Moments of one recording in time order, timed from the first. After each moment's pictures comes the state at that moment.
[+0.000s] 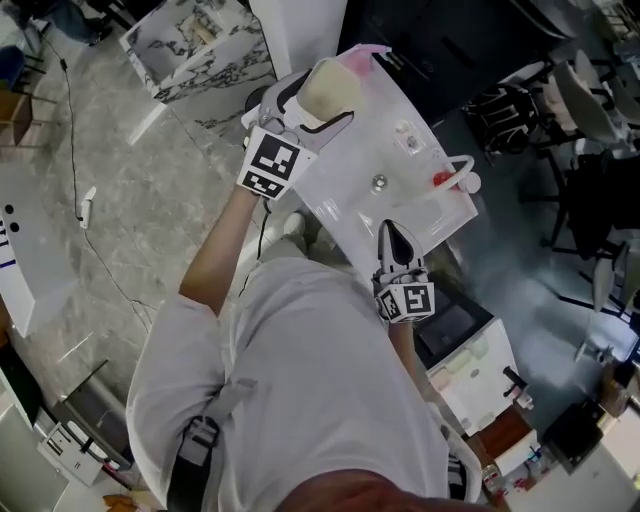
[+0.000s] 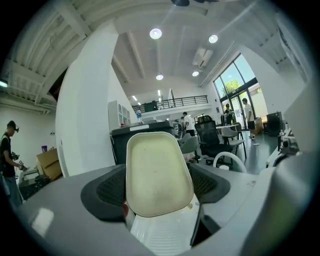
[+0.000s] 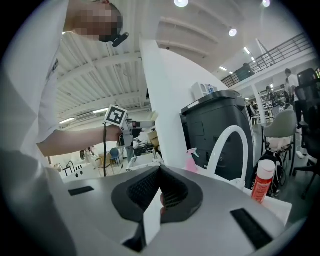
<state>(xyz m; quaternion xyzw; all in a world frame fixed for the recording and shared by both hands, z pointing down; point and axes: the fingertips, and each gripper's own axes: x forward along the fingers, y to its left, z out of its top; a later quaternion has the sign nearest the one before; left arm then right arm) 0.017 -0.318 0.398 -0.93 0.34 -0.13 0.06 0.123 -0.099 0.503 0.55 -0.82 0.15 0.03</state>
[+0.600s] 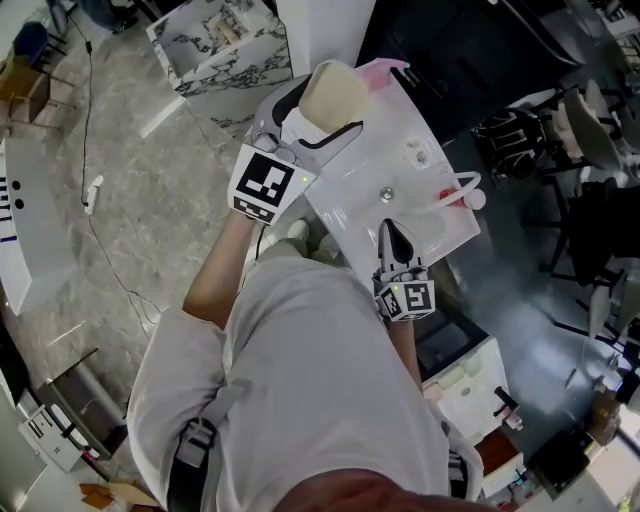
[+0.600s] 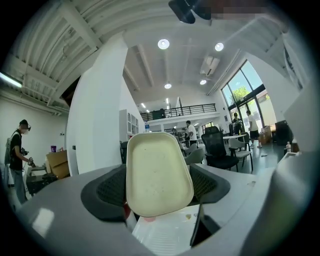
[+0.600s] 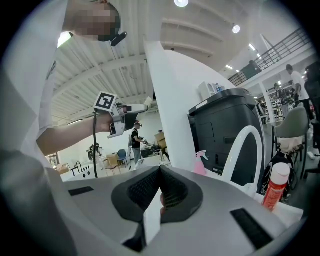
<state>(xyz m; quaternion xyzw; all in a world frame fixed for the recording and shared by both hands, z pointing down) -0.016 -0.280 0.325 -0.92 0.38 -0.07 0.06 0.104 -0.112 0.496 0.51 -0.85 0.14 0.02</state>
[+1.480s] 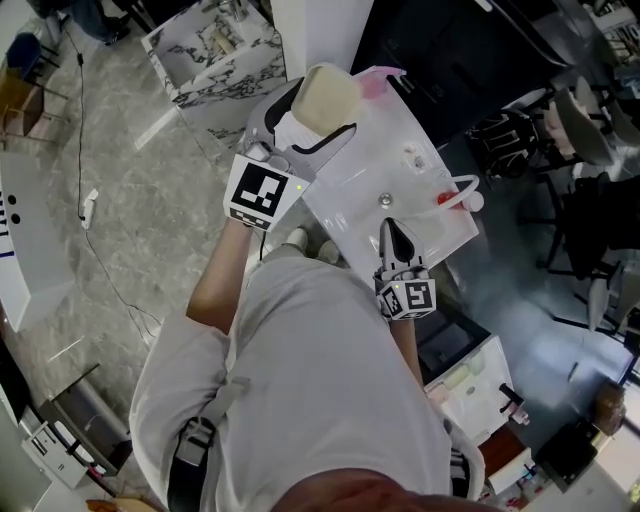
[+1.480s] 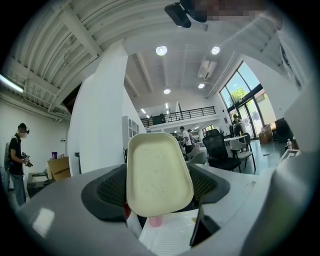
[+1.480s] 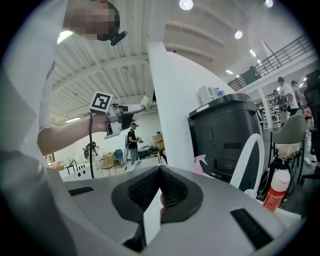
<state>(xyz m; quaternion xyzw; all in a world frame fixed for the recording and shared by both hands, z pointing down) -0.042 -0.282 0.308 -0.92 0.39 -0.04 0.08 0.090 -0.125 0.486 0.53 -0.84 0.12 0.03</state>
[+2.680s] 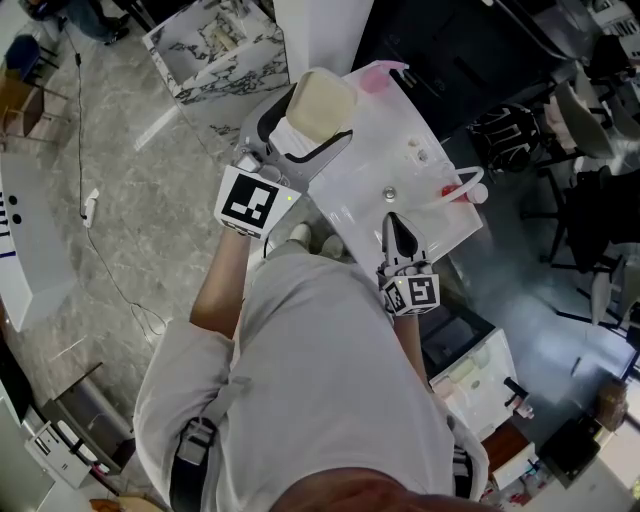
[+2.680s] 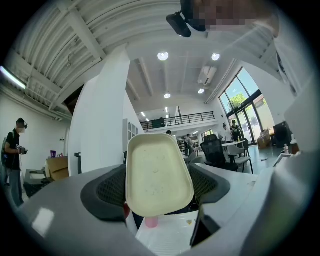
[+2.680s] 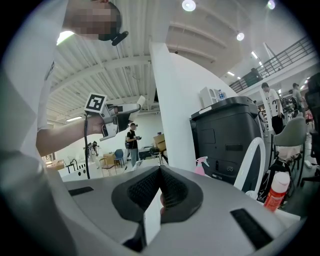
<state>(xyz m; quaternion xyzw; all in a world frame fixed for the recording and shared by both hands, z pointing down) -0.059 -0.254 0.299 -0.92 0.38 -0.01 0.08 0.080 -0.117 0.477 0.53 -0.84 0.11 0.03</state>
